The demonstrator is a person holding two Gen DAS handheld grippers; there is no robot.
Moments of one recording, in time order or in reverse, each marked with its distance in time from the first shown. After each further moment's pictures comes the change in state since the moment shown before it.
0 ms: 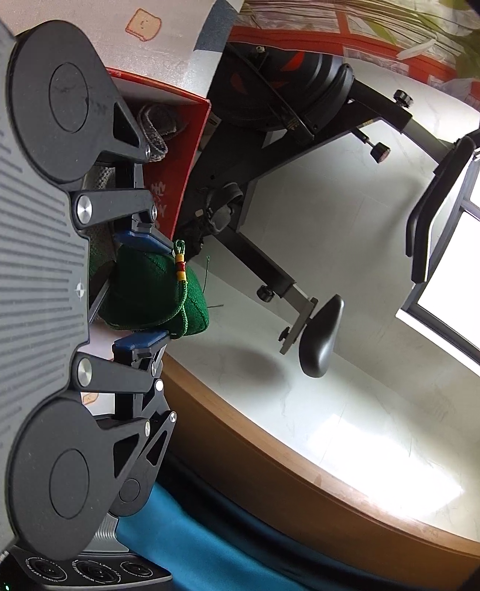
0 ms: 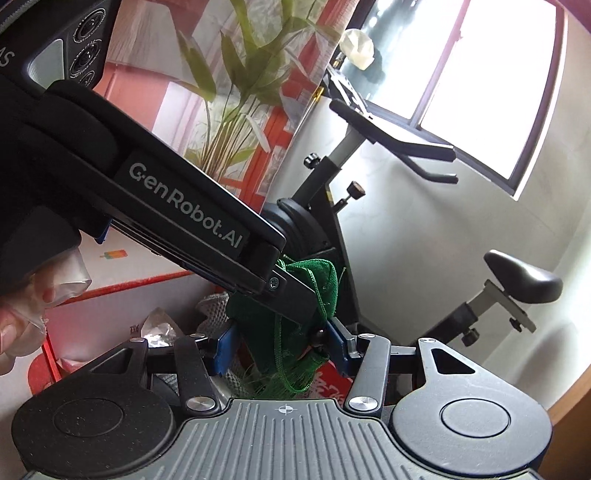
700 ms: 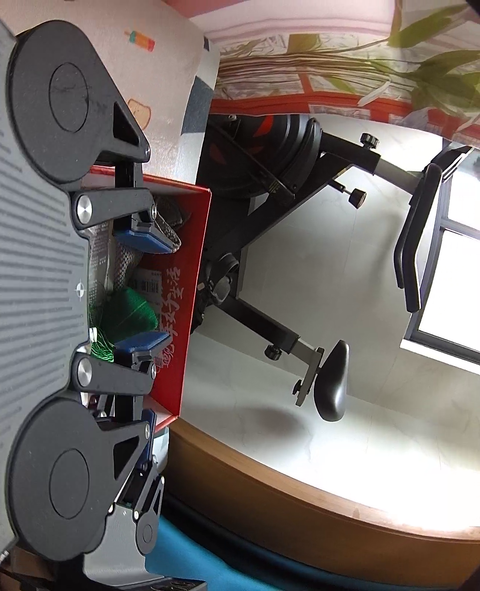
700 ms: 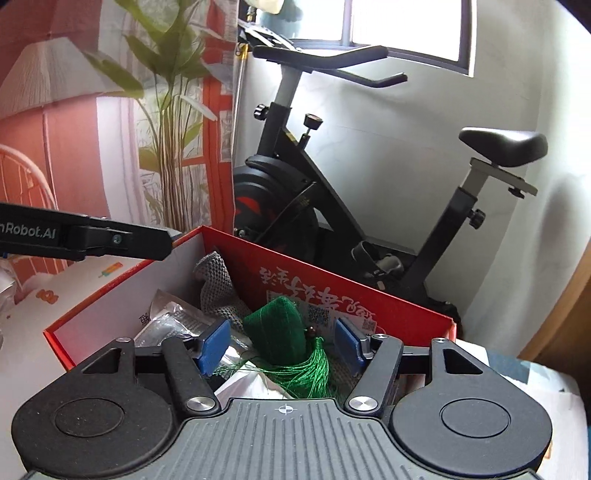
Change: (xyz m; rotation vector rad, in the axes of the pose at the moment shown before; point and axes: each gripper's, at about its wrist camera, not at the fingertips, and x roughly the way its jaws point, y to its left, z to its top) left arm -0.046 0.002 -0.011 0.163 -0.013 0.239; right arm -0.013 -0.030 -0.036 0.406 0.116 0.019
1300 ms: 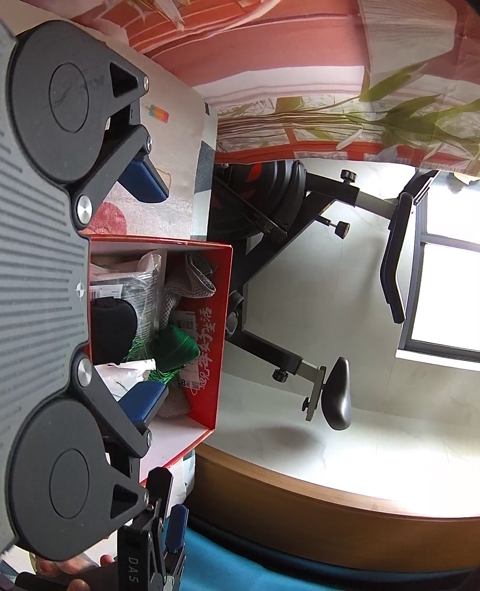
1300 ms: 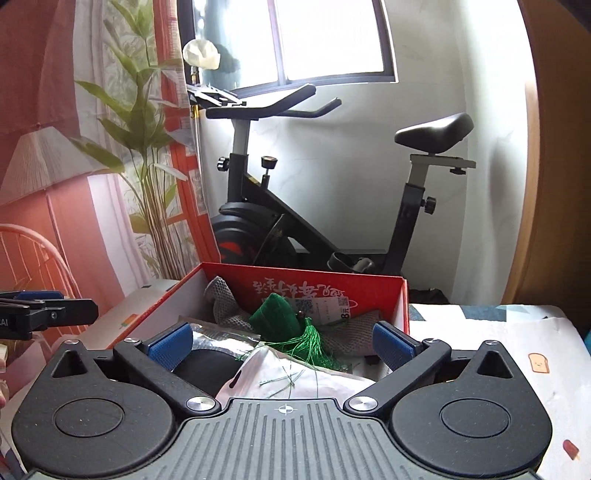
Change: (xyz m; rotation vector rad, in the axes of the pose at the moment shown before) left arm -0.084 0.000 -0.034 0.079 -0.019 0.122; right arm -0.099 -0.005 -0.042 0.225 -0.150 -0.039
